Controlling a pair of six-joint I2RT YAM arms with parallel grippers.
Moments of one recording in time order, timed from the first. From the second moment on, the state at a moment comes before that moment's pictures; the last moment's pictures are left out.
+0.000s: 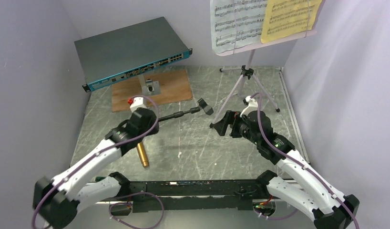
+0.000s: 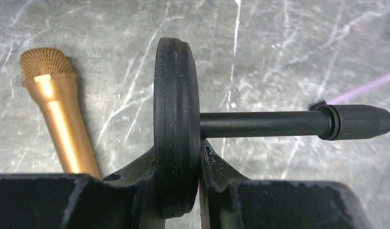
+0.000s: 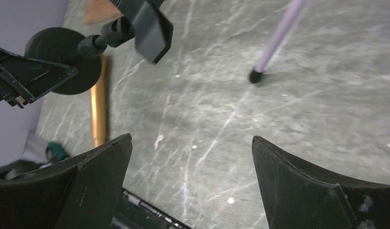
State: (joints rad) left arm -0.61 1.07 0.78 -0.44 -0.41 -0.74; right arm 0.61 0.76 0.73 -0.43 0.05 0.61
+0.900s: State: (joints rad) left arm -0.56 1.19 0.46 0.51 0.64 -1.37; right arm 0.60 0.25 0.73 -0.36 -0.13 0.51
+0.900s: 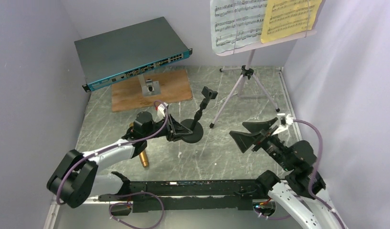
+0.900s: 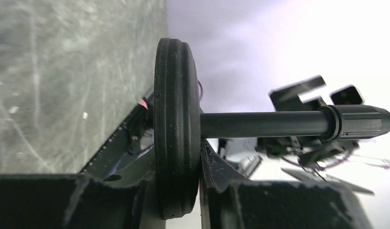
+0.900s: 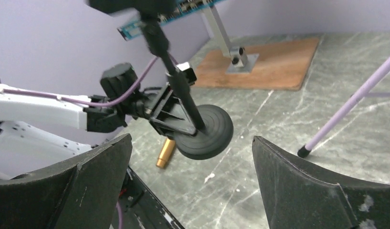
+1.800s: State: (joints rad) left arm -0.68 1.49 0.45 1.08 0.92 -1.61; right arm 0.75 0.80 0.63 0.37 -0.47 0.45
